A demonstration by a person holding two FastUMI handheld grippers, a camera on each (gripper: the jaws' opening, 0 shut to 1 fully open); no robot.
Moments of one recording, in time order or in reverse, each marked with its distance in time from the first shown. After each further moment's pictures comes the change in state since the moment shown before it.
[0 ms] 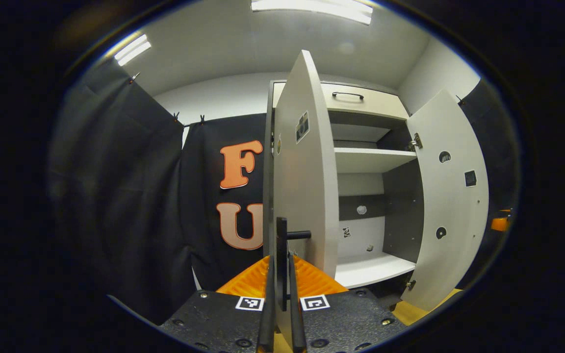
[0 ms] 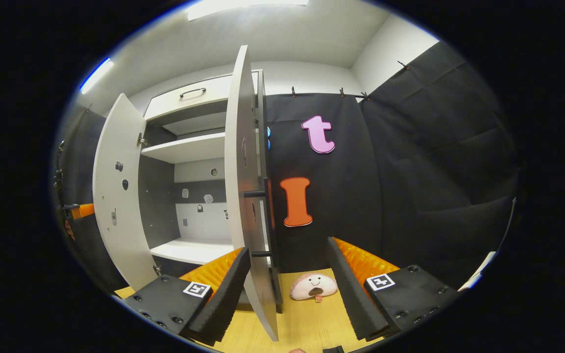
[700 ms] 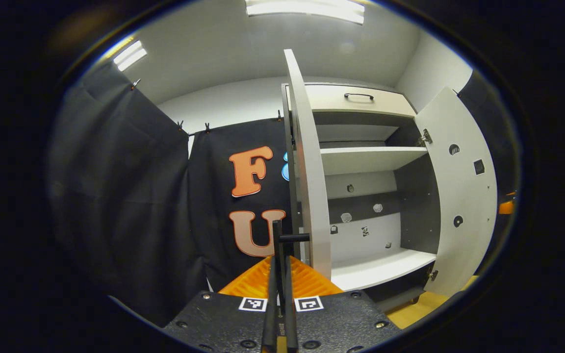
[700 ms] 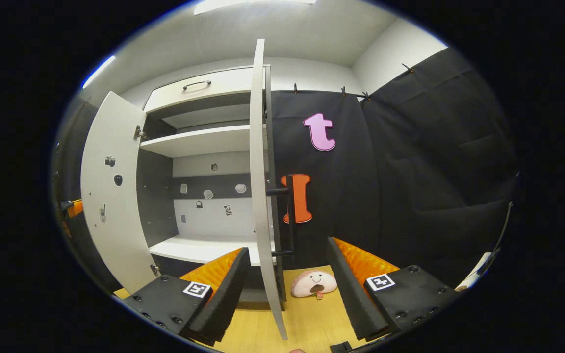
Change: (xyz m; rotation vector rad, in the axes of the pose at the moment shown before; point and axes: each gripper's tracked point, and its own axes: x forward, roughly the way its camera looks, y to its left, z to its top) left arm 0.011 0.064 -0.018 0.030 -0.012 0.003; right arm -0.004 0.034 -0.006 0.006 0.033 -0.041
